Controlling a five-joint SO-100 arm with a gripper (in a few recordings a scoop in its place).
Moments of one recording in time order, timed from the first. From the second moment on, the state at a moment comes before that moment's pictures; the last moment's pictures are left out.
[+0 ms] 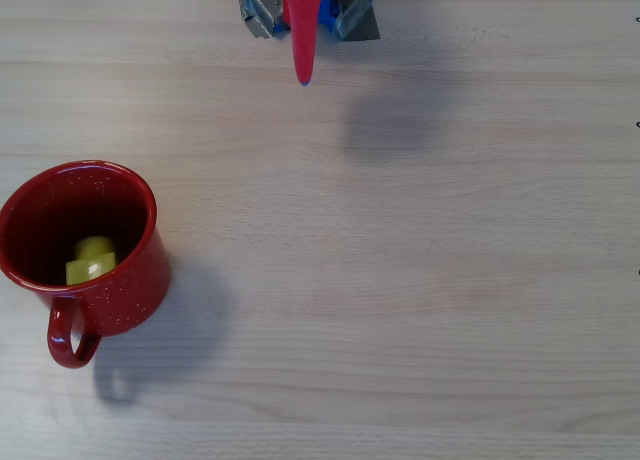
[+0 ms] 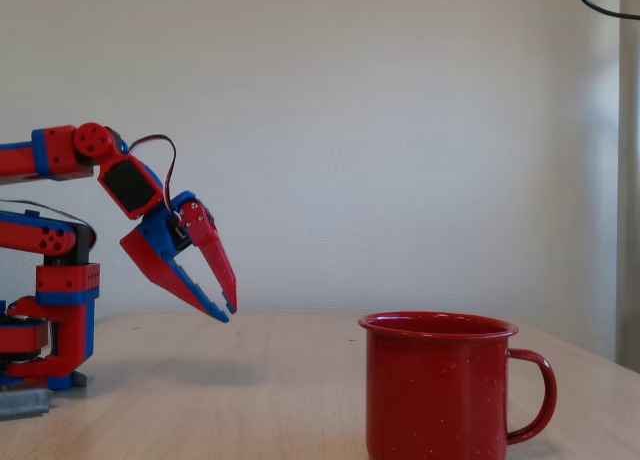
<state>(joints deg) -1.6 173.3 162.2 56.4 0.9</state>
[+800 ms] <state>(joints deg) -3.2 188.3 174.2 57.4 3.2</state>
